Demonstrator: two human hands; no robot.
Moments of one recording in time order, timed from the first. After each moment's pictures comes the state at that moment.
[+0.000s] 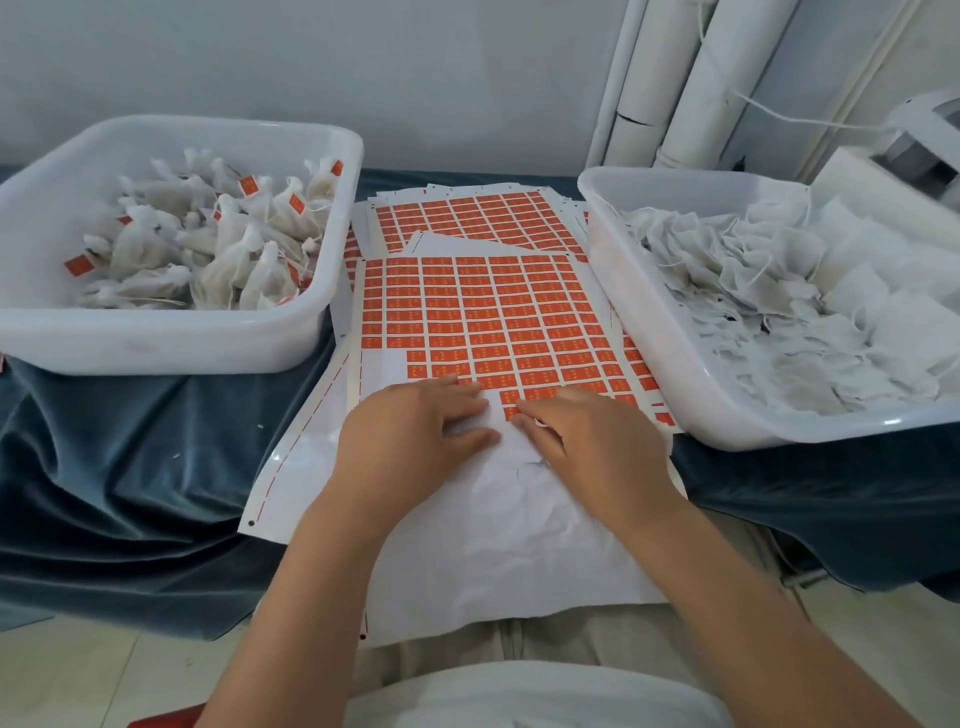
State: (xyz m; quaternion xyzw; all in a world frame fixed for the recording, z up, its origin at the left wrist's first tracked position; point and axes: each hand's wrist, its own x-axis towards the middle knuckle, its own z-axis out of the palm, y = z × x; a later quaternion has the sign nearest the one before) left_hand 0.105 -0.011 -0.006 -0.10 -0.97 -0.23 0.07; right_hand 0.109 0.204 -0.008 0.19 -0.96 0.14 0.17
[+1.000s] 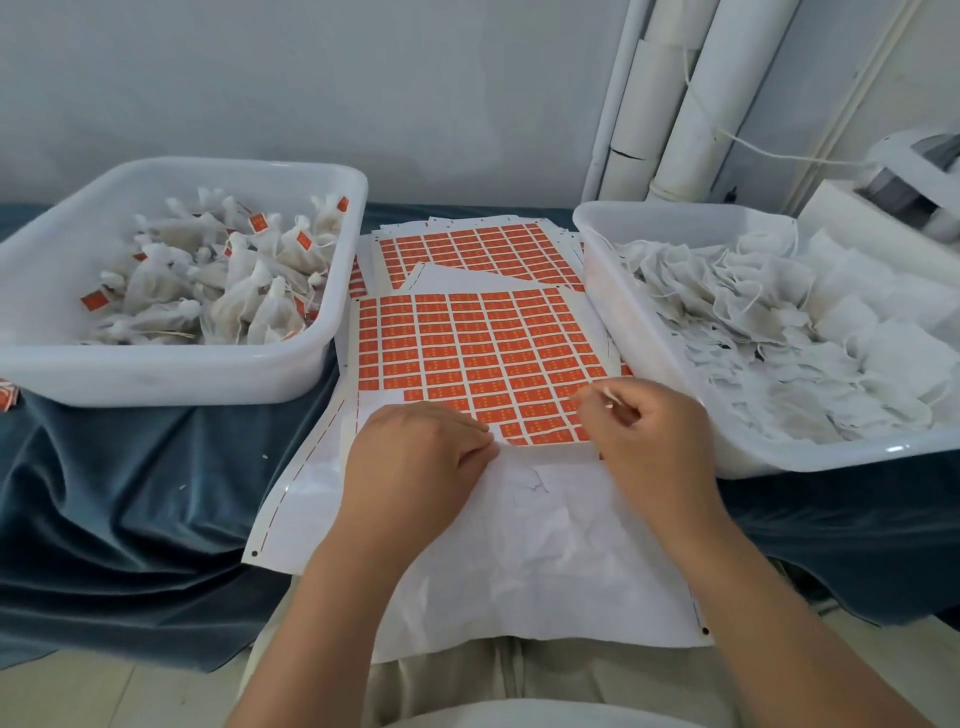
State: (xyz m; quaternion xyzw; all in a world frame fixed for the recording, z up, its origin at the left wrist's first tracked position) left_hand 0.121 -0.002 0.017 -0.17 -0.93 -0.25 0.19; right_hand 0.106 0.222 0.026 0.06 -0.88 0.42 0.20
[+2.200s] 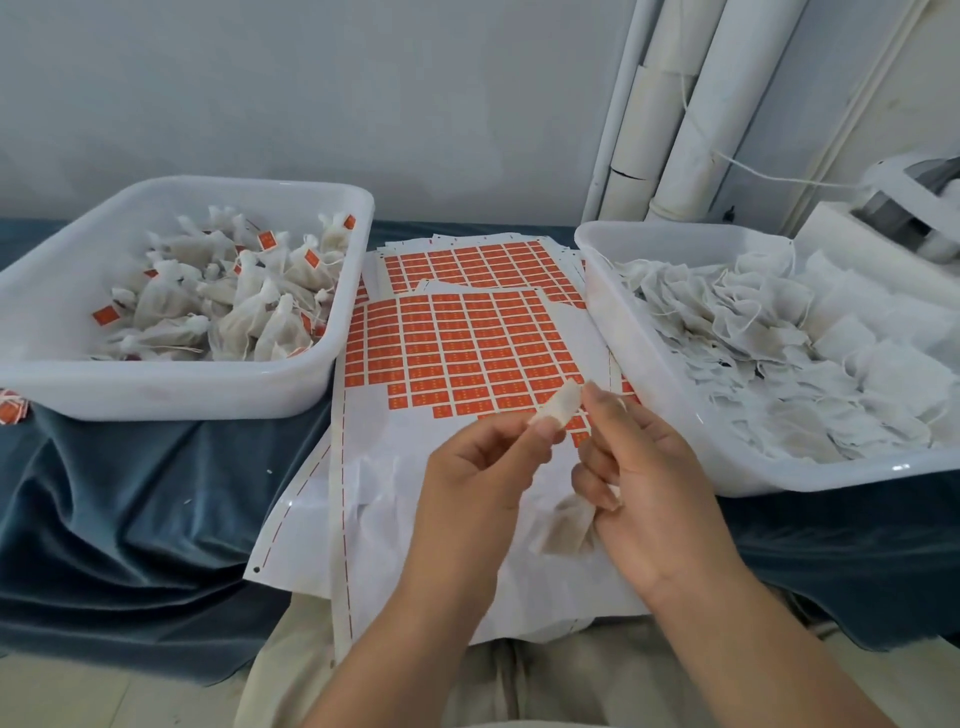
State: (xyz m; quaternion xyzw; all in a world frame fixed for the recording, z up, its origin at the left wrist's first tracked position) left_hand 0.154 0.055 0.046 0.05 -0.64 -0.76 0.02; right_hand 0.134 0.194 0.050 -0.02 -0.56 0.83 -0.03
